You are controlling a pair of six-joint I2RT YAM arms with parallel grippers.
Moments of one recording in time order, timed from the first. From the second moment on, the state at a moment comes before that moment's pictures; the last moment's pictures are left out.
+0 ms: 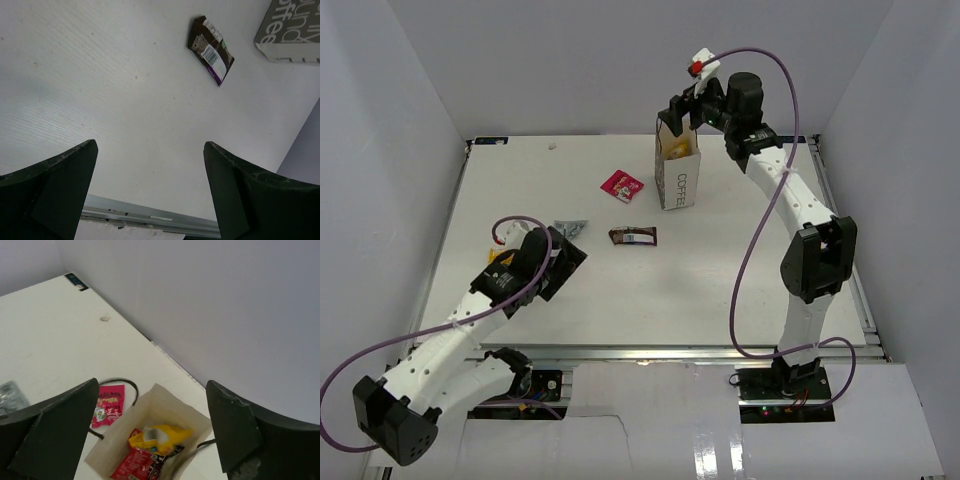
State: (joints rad) left arm -0.58 0.86 0.77 -0.75 -0.30 -1.26; right arm 0.35 1.94 1.89 0.01 -0.42 -0.17
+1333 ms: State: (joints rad) left arm 0.27 1.63 0.94 -0.43 -0.07 -1.24; right arm 0.17 1.10 0.83 -0.65 -1.09 -0.82
